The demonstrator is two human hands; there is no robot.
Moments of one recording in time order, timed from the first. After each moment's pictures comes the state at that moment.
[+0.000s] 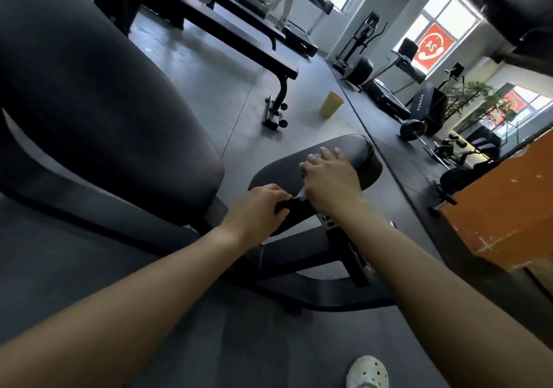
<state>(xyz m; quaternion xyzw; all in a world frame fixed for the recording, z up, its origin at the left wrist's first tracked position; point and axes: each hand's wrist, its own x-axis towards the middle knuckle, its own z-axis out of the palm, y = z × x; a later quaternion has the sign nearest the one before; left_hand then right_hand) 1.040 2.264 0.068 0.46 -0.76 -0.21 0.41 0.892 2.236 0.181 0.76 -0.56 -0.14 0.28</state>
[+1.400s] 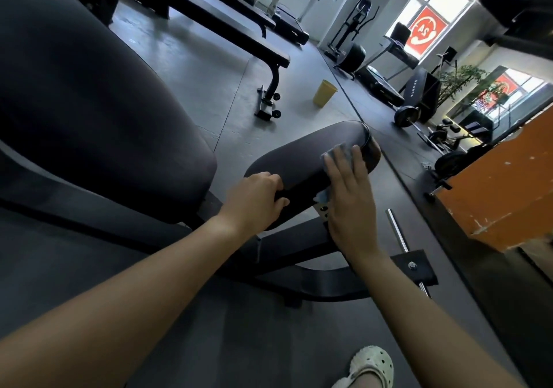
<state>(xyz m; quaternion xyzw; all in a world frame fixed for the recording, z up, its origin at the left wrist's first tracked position) 1.032 2.255 0.069 0.50 -0.75 -0.19 0.39 0.835 2.292 0.137 0.79 -0.51 0.21 0.27</state>
